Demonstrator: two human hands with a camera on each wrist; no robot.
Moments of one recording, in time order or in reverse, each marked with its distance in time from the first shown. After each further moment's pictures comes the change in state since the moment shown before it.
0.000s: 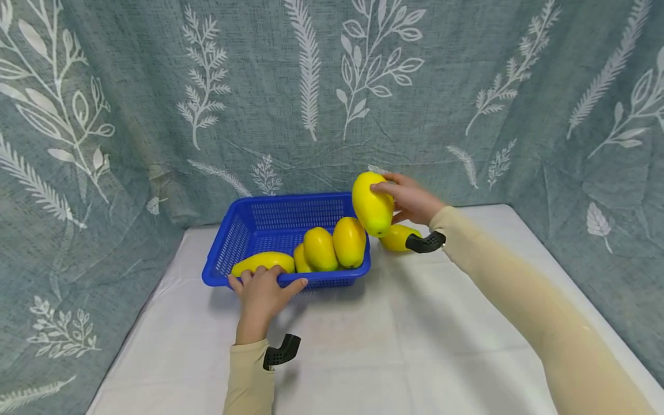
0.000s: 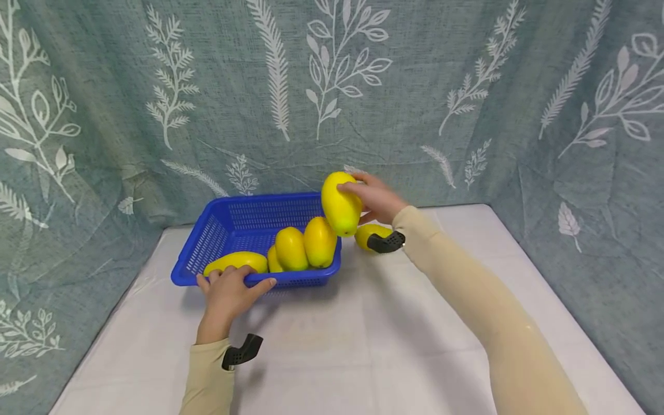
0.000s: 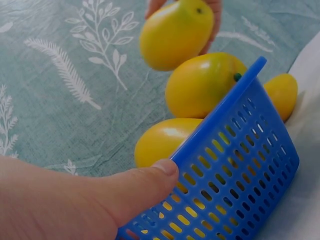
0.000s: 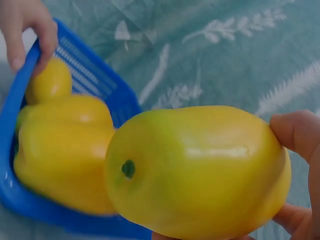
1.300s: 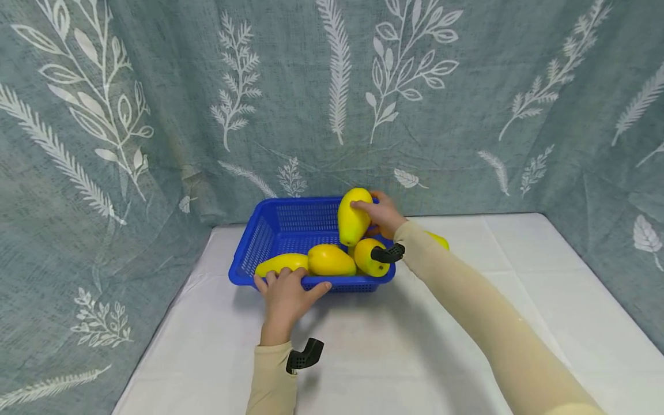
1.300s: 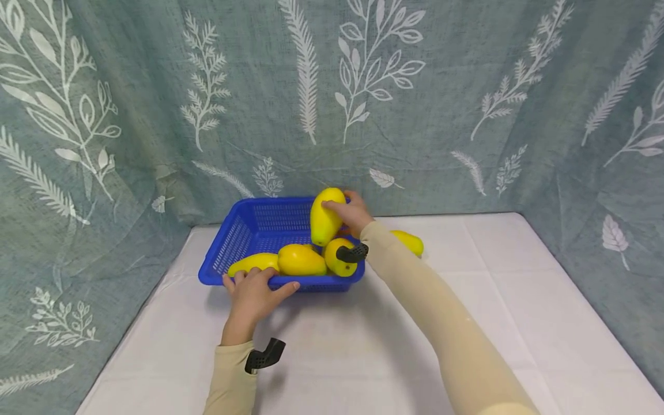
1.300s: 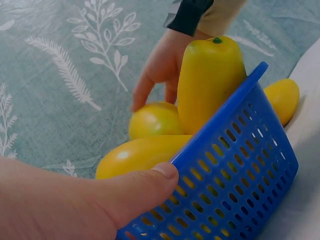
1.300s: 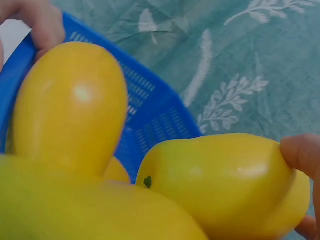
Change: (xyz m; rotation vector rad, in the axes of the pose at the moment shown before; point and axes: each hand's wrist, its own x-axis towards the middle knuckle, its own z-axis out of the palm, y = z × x) left_hand -0.003 0.001 0.002 -0.016 0.053 0.000; right_hand 0.074 0.015 0.089 0.163 0.103 0.049
